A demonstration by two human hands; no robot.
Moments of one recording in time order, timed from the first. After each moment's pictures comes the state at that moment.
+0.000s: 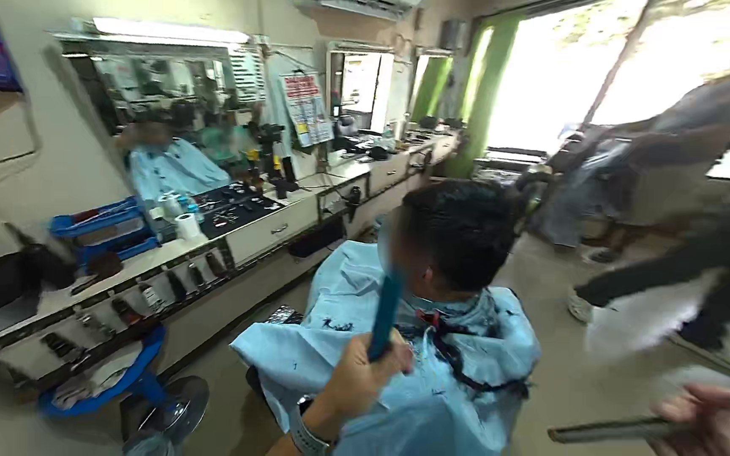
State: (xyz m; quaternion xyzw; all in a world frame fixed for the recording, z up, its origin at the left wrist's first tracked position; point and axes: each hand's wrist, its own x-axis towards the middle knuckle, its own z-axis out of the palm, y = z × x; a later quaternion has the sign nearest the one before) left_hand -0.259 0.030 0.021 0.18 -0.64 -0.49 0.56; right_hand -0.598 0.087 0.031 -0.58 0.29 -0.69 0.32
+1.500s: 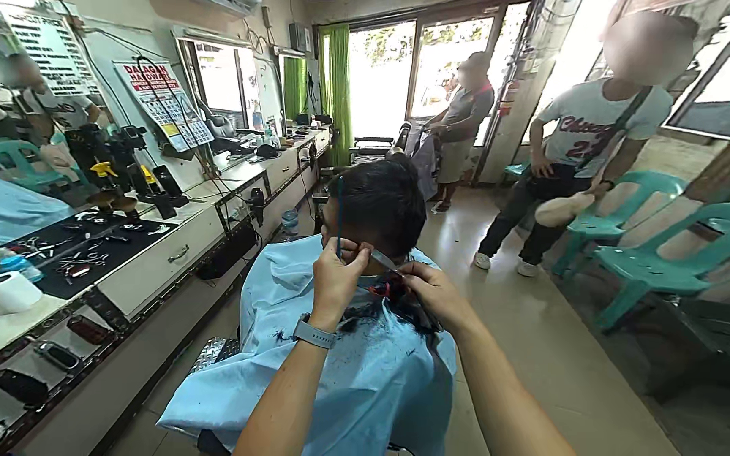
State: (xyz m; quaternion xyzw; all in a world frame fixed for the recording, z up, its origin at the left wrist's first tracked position) left_hand -0.284 -0.103 0.044 0.39 -0.67 -0.34 0.53; right_hand -0.482 -0.029 0.015 -0.60 0.53 -0.53 0.28
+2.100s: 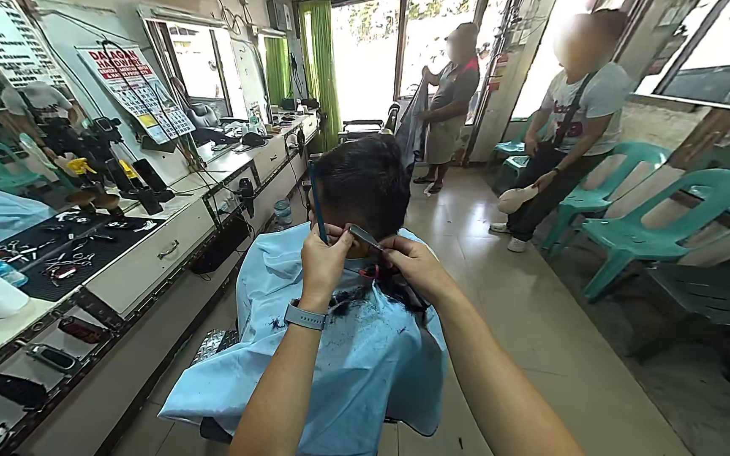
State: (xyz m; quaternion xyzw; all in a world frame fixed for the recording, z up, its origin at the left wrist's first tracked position) left_hand -0.283 -0.100 0.041 0.38 -0.64 -0.40 0.53; right_hand -0.472 -0.036 0.022 -0.58 0.56 -0.52 0.29
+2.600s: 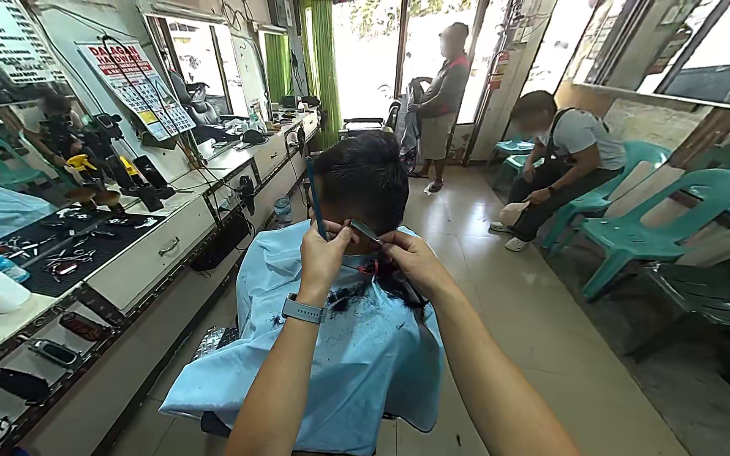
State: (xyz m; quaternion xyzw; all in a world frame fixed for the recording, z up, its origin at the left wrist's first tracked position) left_hand -0.279 -0.098 0.042 0.38 -0.64 -0.42 0.52; right_hand -0.470 -0.040 0.020 -0.57 0.55 -0.54 0.29
